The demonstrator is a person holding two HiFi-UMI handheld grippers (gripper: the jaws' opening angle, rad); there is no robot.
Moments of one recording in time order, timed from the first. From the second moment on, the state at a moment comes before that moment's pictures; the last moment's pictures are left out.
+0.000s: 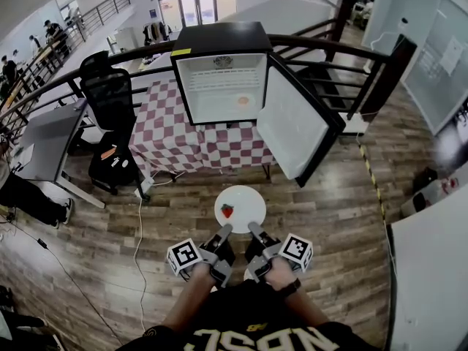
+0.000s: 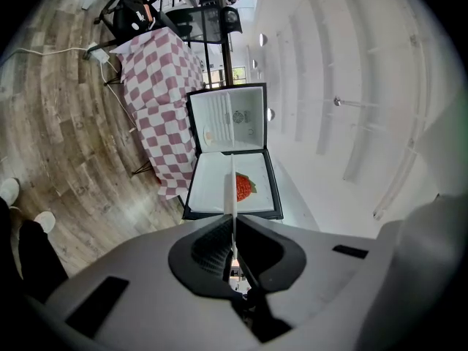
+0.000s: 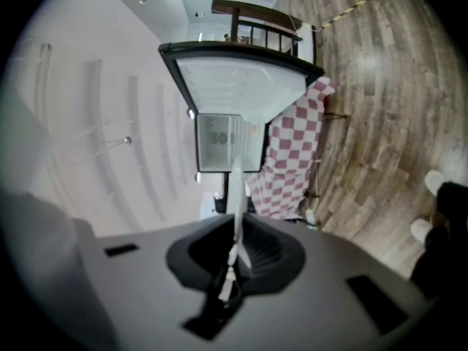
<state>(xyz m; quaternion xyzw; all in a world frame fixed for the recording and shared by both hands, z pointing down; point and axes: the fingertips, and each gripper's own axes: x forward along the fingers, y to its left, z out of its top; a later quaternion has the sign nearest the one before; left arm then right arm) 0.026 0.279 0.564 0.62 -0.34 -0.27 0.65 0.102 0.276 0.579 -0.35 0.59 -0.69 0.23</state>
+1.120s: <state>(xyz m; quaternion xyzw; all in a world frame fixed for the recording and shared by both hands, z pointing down) 0.052 0.225 0.587 0.62 -0.37 -0.29 0.63 0.127 0.220 0.606 -0.33 0.60 -0.69 0.22</state>
